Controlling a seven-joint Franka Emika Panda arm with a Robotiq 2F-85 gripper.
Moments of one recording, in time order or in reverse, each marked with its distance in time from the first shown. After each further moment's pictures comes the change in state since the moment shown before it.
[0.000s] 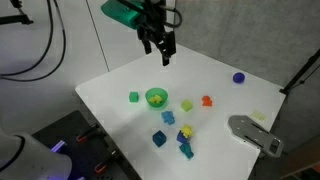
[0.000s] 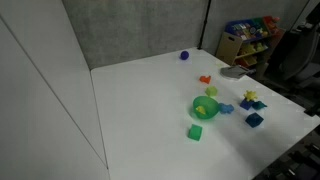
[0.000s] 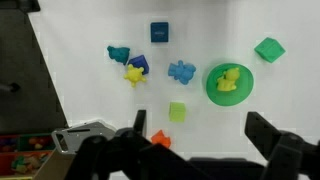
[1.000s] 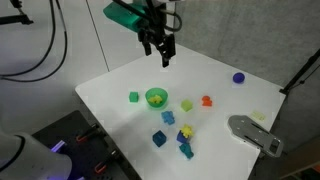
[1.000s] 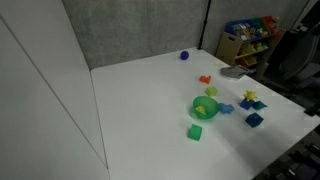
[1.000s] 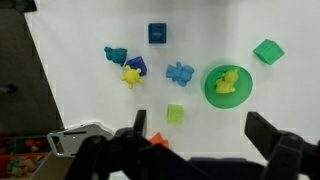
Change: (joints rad) arm 0.005 0.025 0.006 0.001 0.006 0.010 0.002
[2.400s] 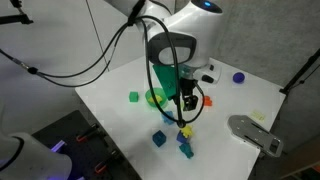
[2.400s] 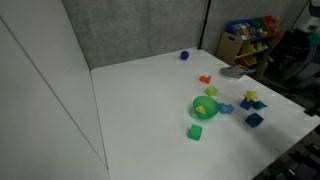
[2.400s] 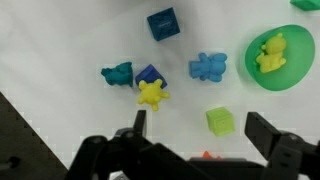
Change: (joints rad) arm -0.104 0.452 -0.093 0.055 0.248 0.296 0.000
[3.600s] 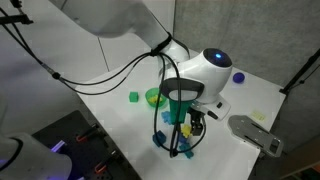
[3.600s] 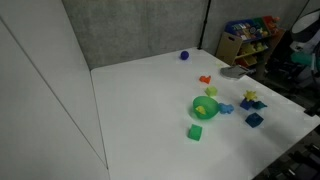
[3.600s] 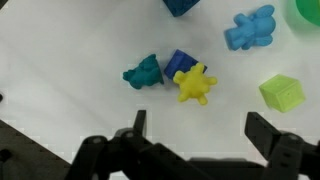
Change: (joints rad) arm -0.079 0.235 -0.005 0.049 0.134 0.194 0.104
